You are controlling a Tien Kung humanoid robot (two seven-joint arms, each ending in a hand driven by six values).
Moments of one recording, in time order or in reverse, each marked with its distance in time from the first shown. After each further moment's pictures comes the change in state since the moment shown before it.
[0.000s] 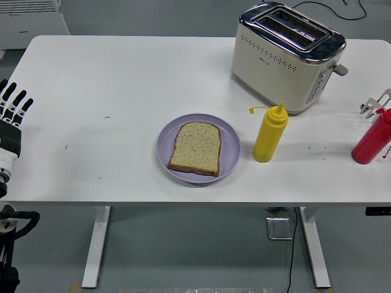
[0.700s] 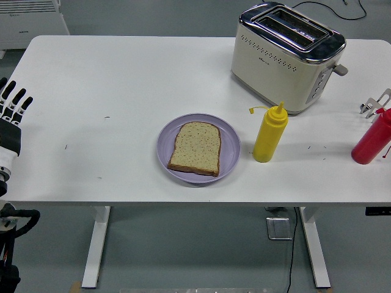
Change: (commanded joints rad) left arm -0.009 -0.002 -0.004 0.001 0.001 0.001 0.000; right arm 0.018 0.010 -0.003 0.007 -0.010 0.018 -0.004
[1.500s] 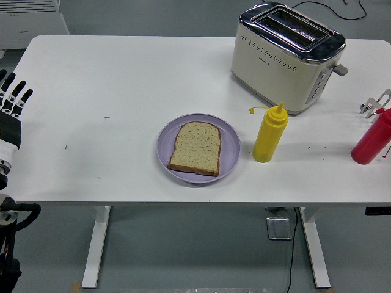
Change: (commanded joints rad) left arm -0.033 0.003 0.004 0.001 0.001 0.000 0.001; right arm 0.020 -0.002 0.014 0.016 -0.007 0.004 -0.007
